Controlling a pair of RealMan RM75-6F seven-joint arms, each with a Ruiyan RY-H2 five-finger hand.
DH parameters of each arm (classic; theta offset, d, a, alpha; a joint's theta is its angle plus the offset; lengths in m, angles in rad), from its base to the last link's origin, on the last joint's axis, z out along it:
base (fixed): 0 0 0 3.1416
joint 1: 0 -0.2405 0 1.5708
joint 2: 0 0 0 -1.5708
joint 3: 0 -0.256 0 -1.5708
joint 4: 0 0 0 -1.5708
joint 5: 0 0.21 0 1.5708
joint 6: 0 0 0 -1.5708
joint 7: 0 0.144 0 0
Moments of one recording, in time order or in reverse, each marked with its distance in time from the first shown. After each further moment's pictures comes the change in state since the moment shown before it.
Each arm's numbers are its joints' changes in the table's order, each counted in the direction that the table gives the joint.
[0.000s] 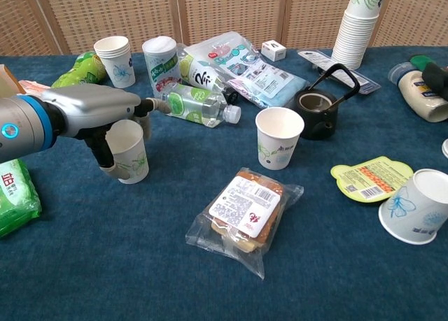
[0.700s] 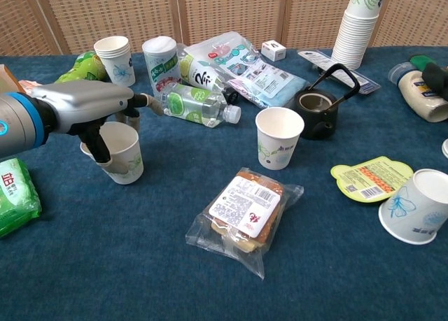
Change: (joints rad) left arm -0.014 0.008 -0.015 -0.001 0.049 -0.035 -0.094; right arm -0.003 -0.001 0.002 -0.003 0.004 0.011 0.007
